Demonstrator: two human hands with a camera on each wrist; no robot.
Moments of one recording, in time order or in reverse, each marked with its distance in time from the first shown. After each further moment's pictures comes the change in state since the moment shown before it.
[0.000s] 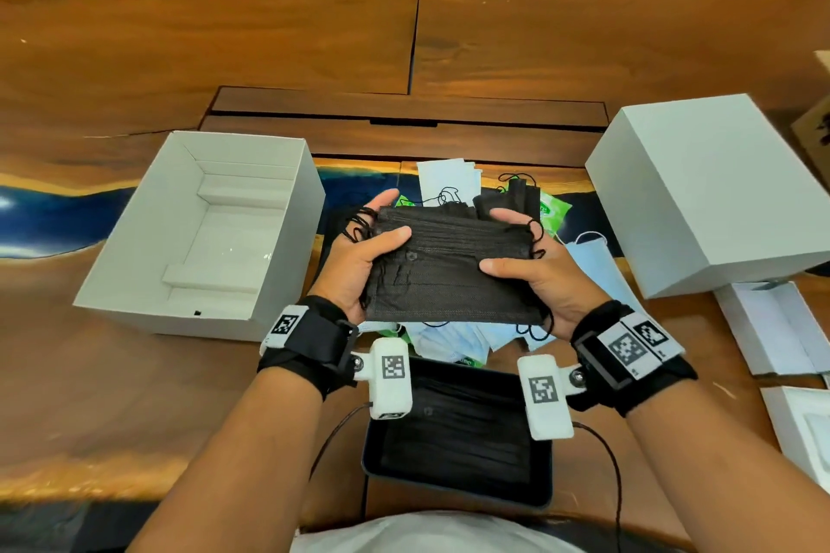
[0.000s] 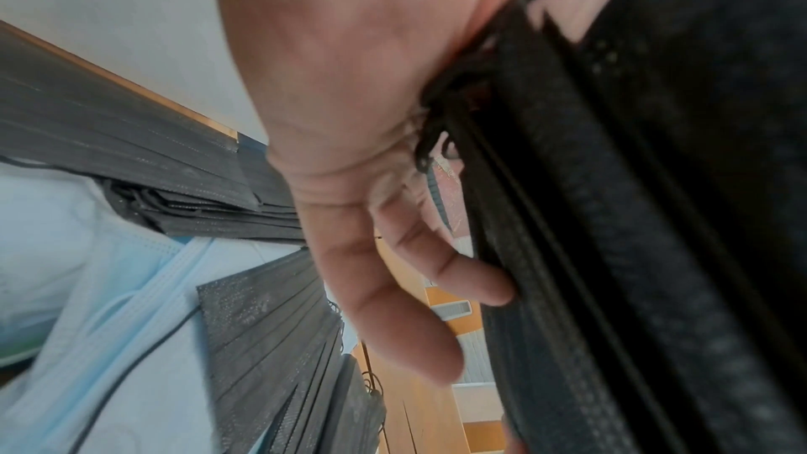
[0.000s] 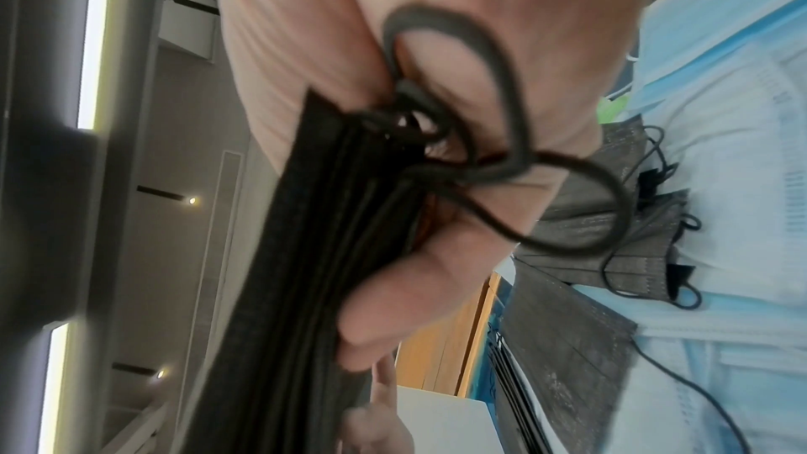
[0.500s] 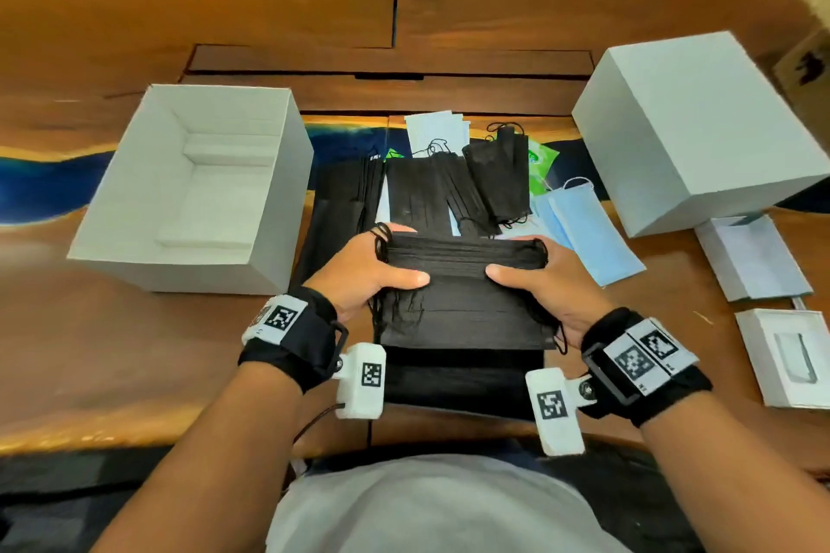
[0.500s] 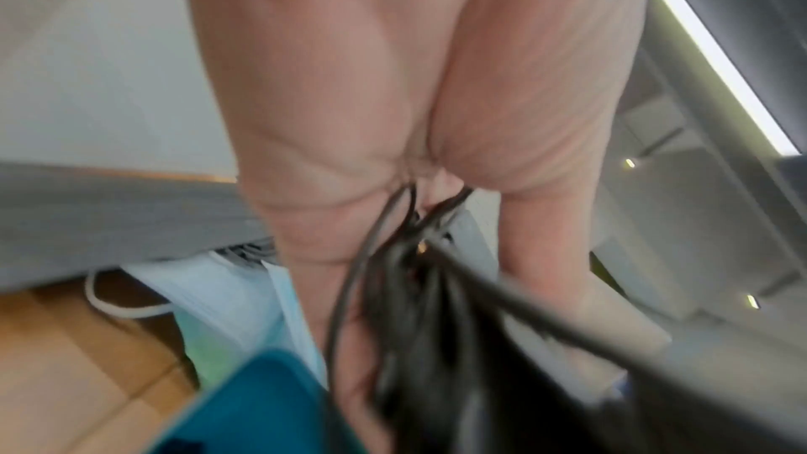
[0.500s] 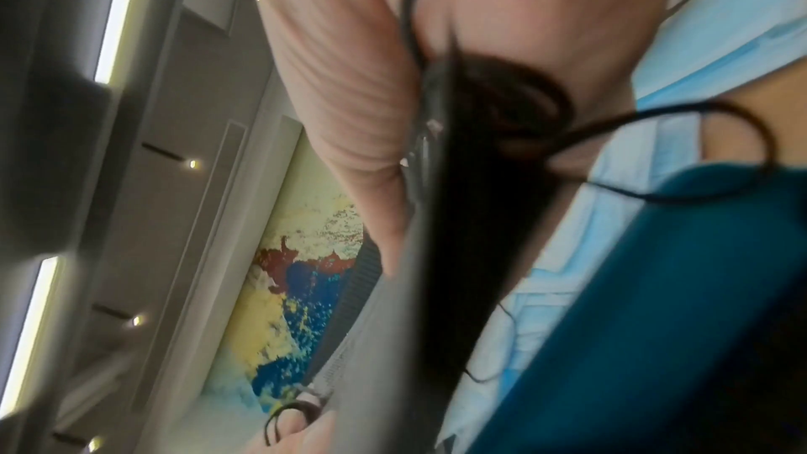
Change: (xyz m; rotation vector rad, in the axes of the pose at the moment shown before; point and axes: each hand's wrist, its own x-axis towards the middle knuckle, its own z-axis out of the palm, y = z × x) left_hand -0.050 -0.032 -0.021 0.562 -0.155 -0.209; right_hand -0.058 0.054 -0.020 -0.348 0.235 0.050
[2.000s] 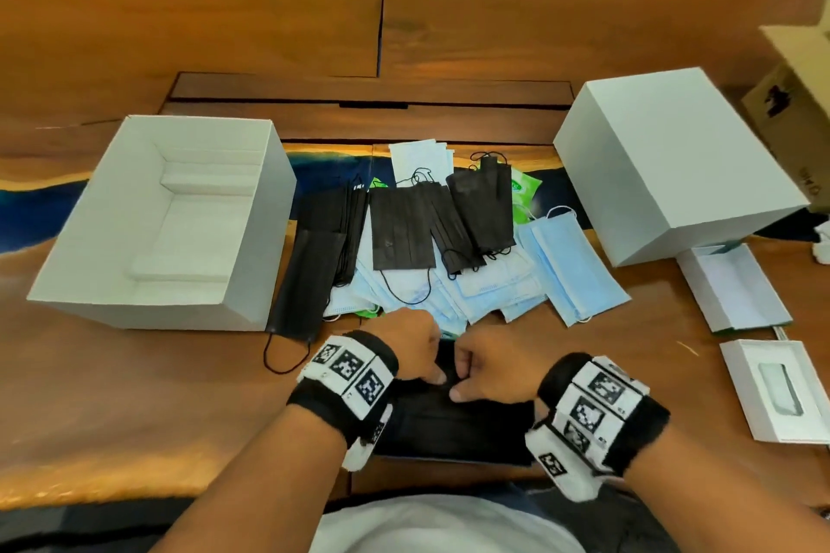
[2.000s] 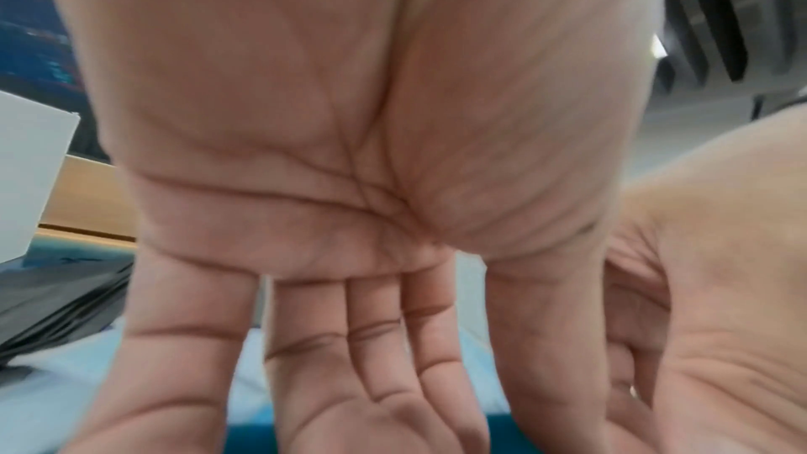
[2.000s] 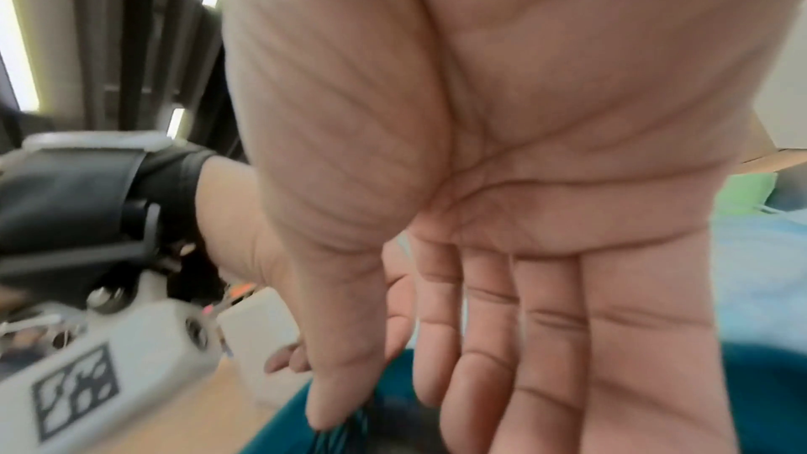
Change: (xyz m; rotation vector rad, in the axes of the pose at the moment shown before) left_hand 0.019 -0.003 0.057 1.225 -0.320 -0.080; right_hand -0.009 -0.004 0.017 -1.193 -0.565 -0.087
